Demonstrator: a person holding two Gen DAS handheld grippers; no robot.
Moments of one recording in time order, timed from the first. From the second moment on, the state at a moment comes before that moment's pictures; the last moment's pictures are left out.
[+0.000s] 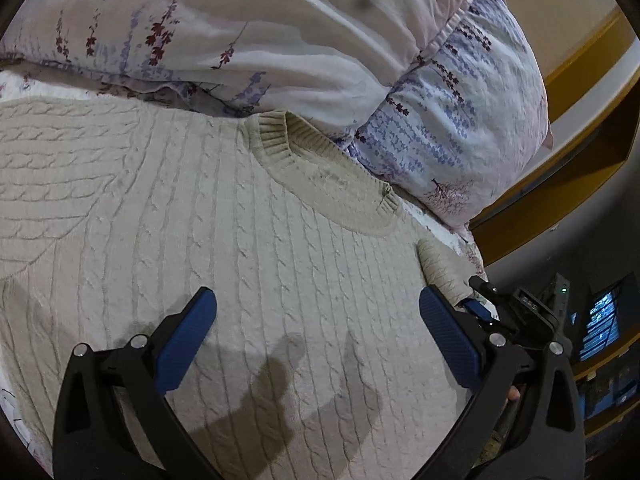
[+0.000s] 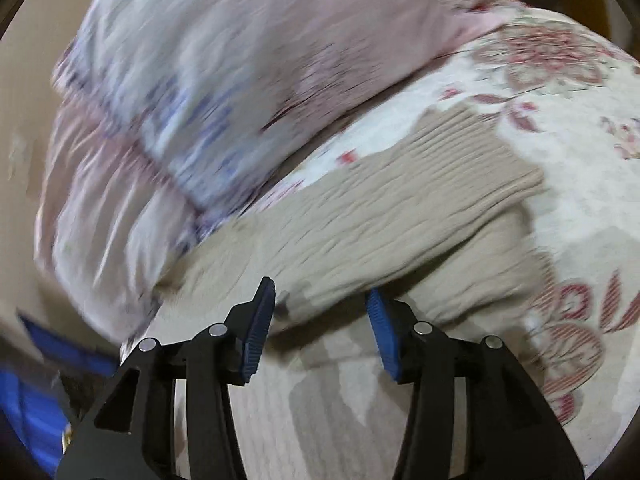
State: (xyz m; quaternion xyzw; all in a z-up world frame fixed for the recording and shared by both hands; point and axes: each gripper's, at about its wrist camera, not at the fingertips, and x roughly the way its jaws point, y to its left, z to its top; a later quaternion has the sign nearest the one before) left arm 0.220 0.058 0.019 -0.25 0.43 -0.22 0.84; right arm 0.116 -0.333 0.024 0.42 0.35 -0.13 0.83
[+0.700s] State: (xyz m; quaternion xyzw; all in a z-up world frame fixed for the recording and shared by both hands) left arm 0.225 0.071 0.007 -0.35 0.45 -0.24 0.79; right arm 0.166 -0.165 0.024 0.22 0.45 0.11 0.86
